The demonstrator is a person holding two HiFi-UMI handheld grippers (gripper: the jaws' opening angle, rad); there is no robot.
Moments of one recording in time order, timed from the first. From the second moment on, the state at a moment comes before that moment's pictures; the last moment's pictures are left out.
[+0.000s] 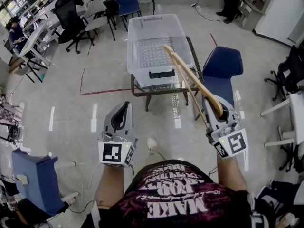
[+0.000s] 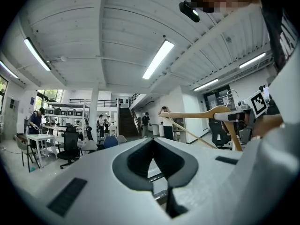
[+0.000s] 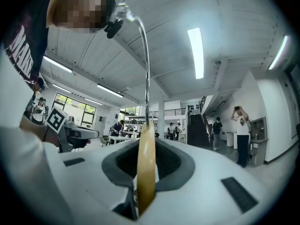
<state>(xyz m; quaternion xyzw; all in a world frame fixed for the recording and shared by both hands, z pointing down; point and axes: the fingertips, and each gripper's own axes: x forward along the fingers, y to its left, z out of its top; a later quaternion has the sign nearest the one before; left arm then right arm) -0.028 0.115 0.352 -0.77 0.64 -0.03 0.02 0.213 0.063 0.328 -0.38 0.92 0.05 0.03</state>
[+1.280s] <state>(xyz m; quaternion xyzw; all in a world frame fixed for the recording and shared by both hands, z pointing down) -0.129 -0.005 0.381 -0.78 0.63 -0.03 -0.01 0.102 -0.050 0.327 -0.37 0.93 0.04 0.02</state>
